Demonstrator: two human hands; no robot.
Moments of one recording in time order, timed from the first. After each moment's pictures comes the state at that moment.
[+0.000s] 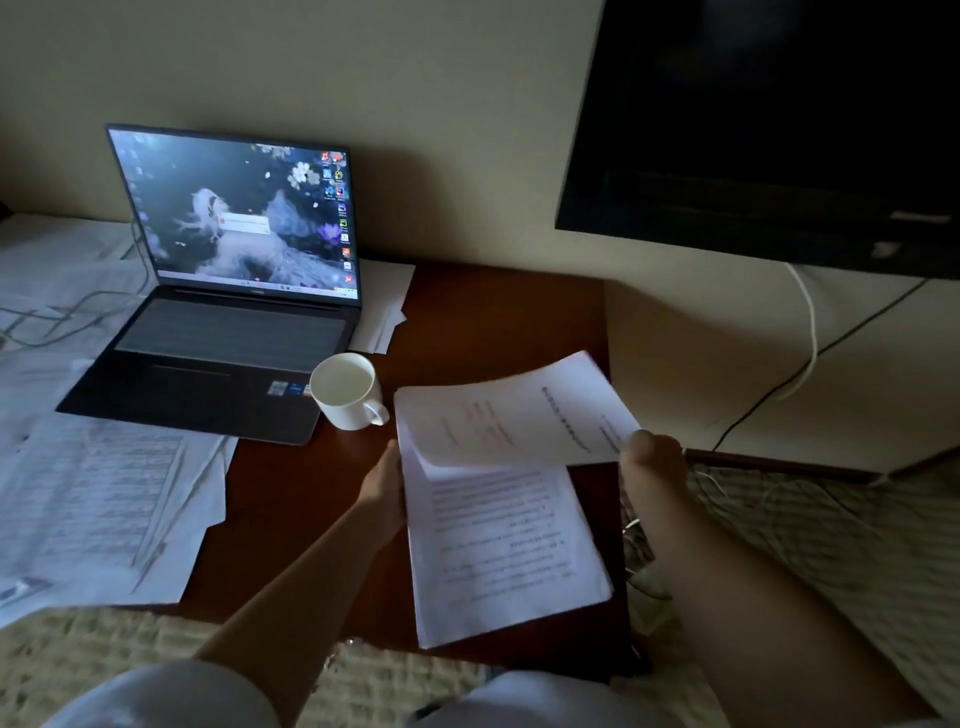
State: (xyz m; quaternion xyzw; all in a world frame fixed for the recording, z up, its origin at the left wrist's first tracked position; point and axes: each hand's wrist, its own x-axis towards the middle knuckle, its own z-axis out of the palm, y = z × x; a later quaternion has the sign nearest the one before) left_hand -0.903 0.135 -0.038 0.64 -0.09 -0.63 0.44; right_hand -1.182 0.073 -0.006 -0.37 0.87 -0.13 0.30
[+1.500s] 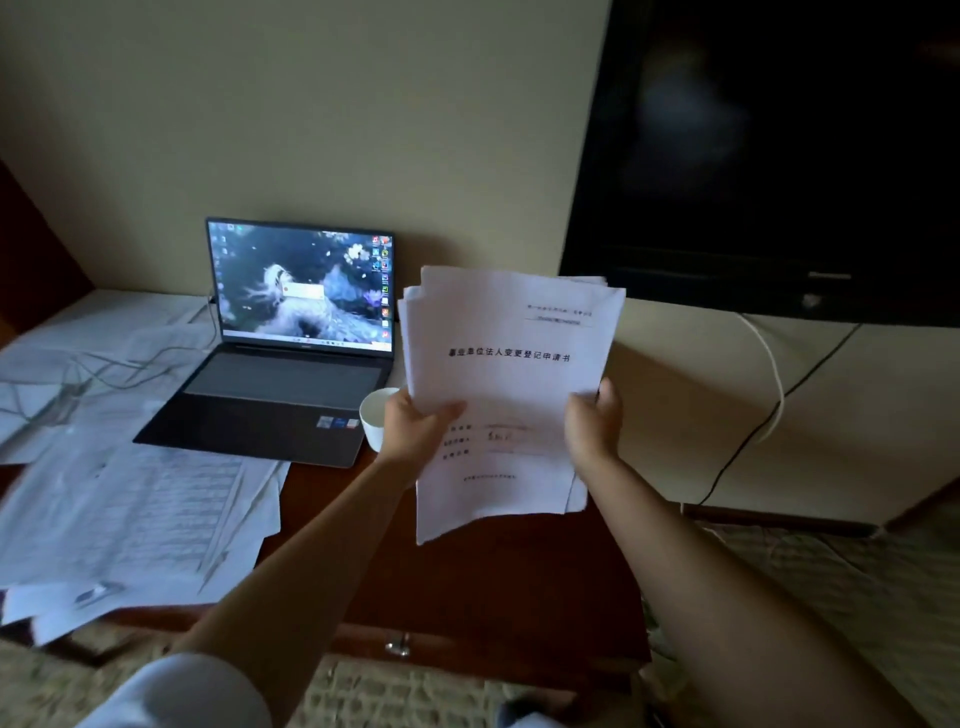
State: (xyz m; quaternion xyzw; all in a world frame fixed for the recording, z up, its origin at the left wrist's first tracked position) left_hand -0.895 0.159 0.098 0.61 -0.41 -0.42 0.53; right_hand -1.081 0.117 0.083 -0.39 0.64 -0.56 0.36
